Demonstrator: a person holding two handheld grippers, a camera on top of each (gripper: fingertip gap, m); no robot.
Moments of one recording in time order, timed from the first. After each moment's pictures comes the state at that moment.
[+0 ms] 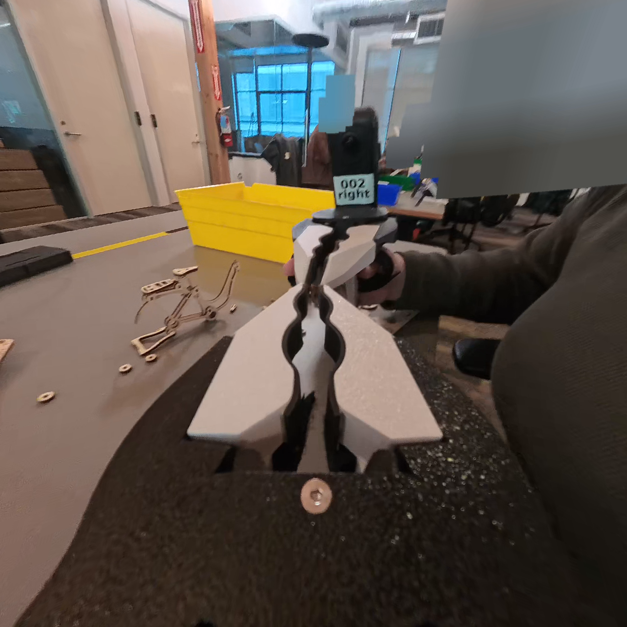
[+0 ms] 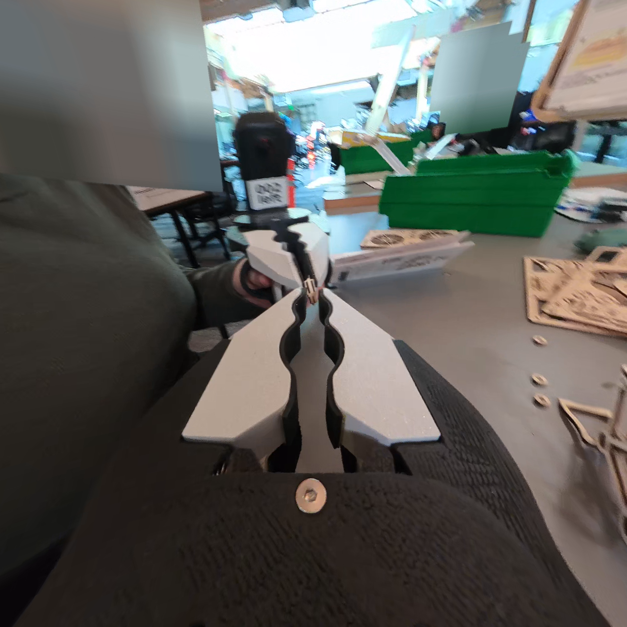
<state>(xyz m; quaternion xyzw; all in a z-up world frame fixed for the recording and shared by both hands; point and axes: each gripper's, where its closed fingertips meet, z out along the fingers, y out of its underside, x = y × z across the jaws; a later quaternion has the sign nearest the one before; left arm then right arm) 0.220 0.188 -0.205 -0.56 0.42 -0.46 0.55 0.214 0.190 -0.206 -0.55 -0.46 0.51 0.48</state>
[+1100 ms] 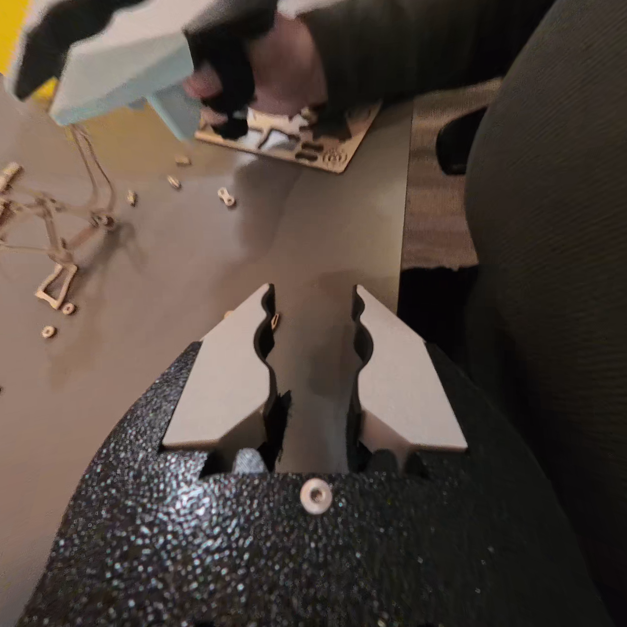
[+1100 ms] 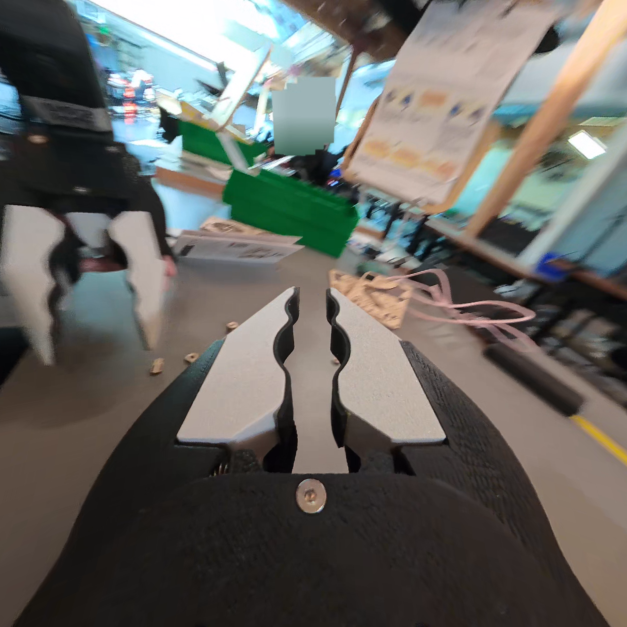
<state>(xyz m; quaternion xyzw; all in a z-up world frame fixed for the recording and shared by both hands) 0.222 0.146 -0.292 -0.59 0.66 -0.28 0.37 0.265 0.250 -0.204 -0.54 -0.43 0.25 0.68</state>
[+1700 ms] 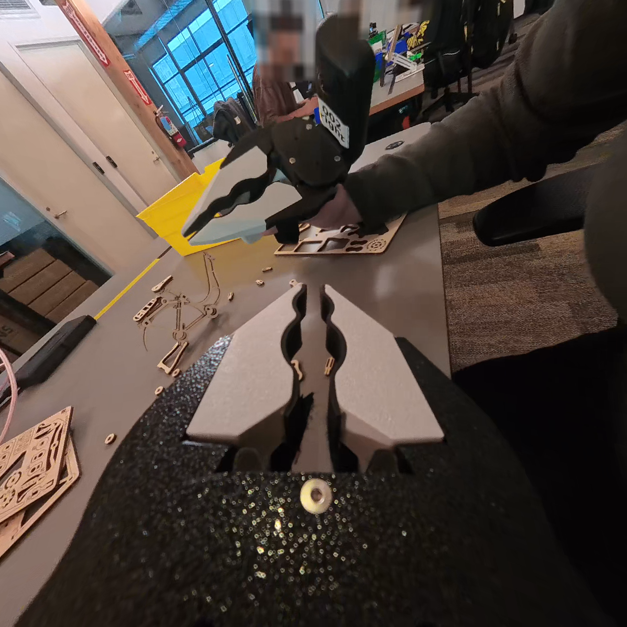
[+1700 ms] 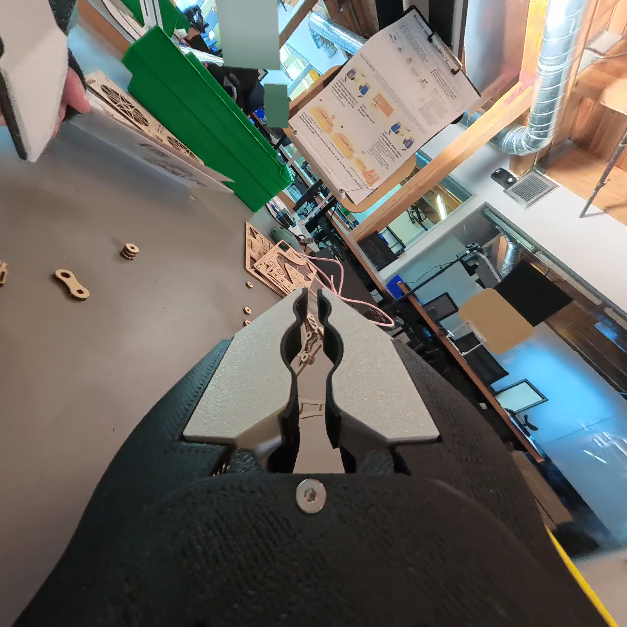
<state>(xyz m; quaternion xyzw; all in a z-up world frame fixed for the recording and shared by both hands) 0.219 0.164 -0.248 -0.46 0.61 -0.32 0.57 0.279 0.270 -0.212 -0.48 -0.49 -0.03 0.73</state>
